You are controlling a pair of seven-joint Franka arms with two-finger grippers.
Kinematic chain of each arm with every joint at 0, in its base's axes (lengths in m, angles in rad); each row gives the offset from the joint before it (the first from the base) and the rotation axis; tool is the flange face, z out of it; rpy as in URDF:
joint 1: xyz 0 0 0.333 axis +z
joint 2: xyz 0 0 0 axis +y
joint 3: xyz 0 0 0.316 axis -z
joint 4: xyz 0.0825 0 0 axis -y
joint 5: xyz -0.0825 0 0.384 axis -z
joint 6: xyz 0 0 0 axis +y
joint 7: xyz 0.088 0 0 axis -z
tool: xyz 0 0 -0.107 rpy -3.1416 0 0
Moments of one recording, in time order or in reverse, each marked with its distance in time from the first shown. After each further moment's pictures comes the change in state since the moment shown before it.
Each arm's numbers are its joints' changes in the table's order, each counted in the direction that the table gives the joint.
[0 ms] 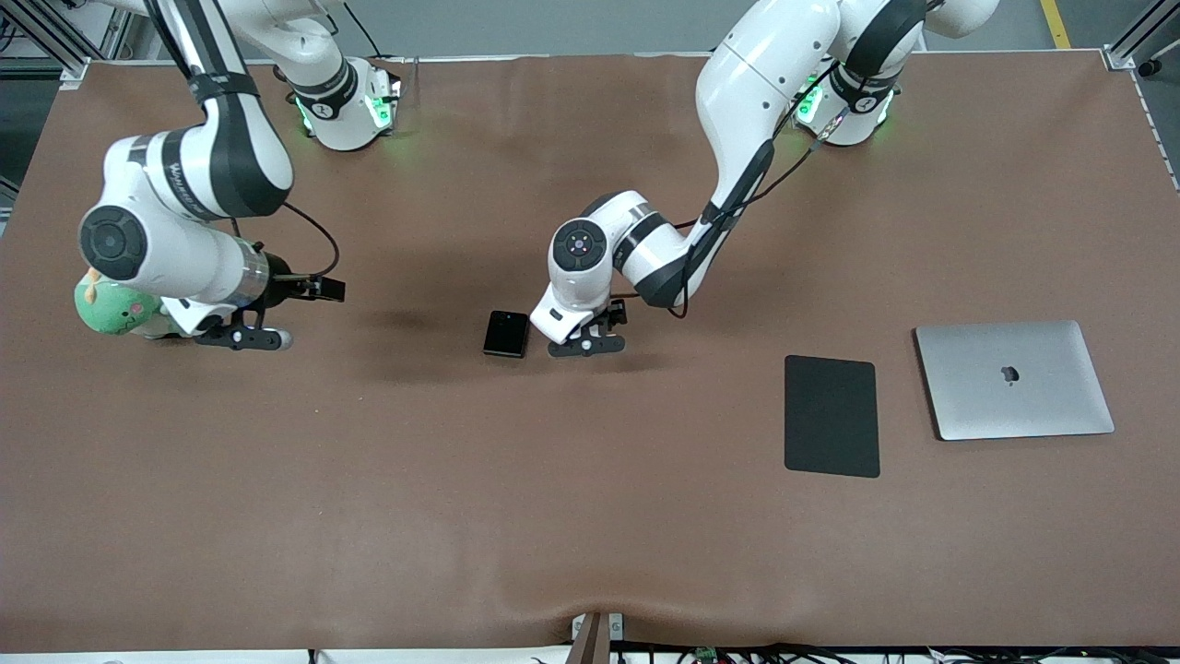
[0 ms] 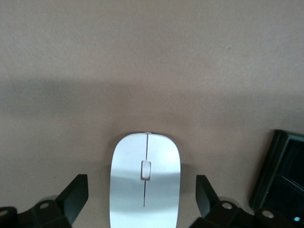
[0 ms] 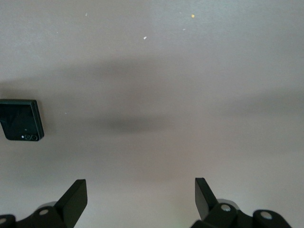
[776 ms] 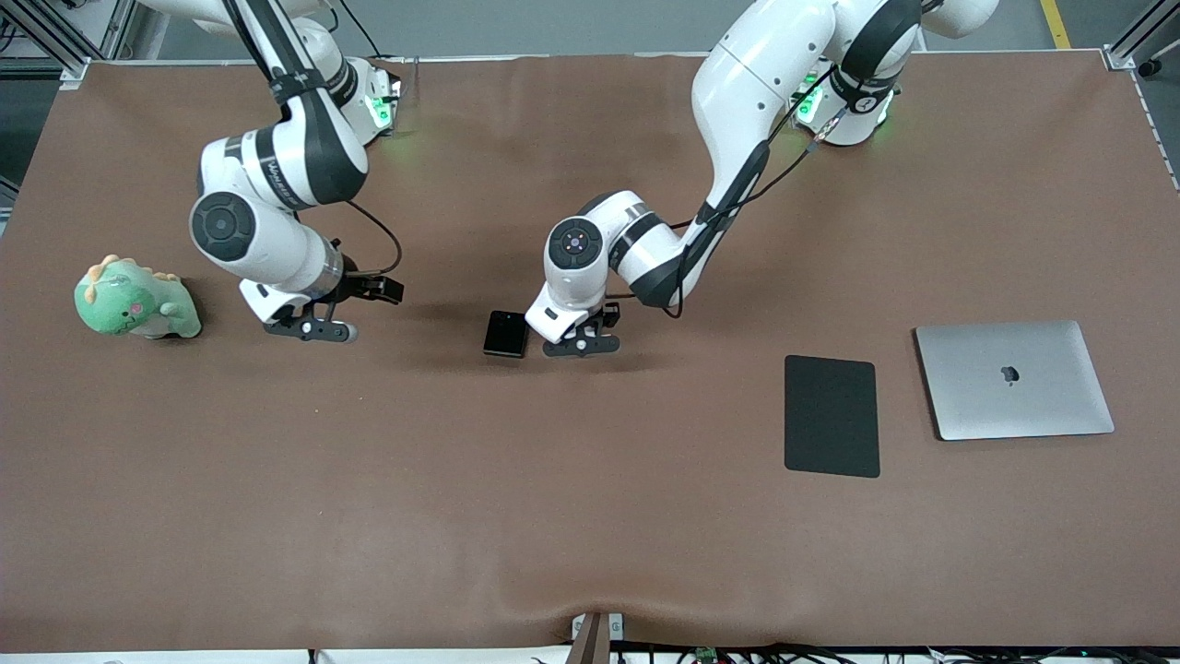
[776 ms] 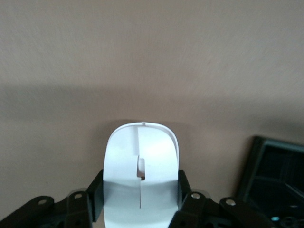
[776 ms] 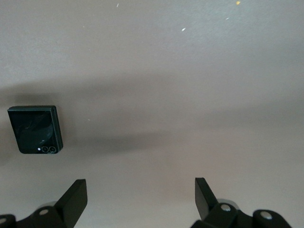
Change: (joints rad) left arm 0.001 -0.008 -0.008 0.033 0.000 -0.011 0.000; right arm 0.152 0.022 -0.002 -0.087 -0.001 -0.184 0.190
